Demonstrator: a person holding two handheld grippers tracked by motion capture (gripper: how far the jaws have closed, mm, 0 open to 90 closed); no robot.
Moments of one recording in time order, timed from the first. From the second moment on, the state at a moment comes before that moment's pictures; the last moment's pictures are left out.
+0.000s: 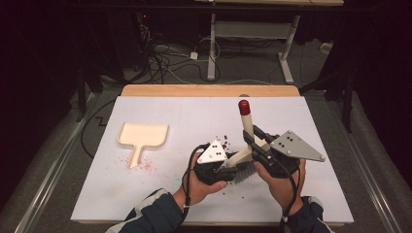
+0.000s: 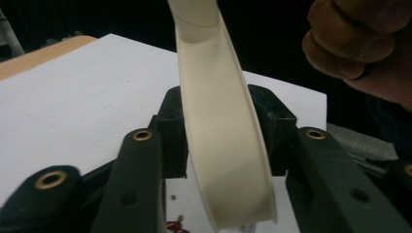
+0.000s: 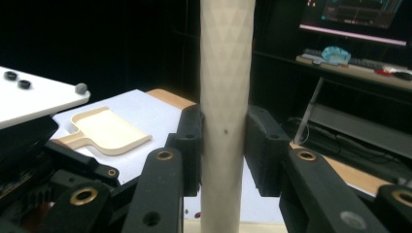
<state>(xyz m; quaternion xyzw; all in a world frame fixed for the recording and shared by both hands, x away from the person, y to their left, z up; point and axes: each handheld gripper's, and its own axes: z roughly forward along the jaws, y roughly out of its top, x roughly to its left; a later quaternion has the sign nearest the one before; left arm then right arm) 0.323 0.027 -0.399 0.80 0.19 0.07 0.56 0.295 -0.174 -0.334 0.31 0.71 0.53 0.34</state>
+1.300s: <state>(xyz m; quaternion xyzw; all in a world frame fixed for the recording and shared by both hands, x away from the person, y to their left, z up) 0.313 0.096 -0.397 0.87 0.08 0.09 0.47 0.327 -0.159 -0.397 0.04 0.91 0.41 0.06</state>
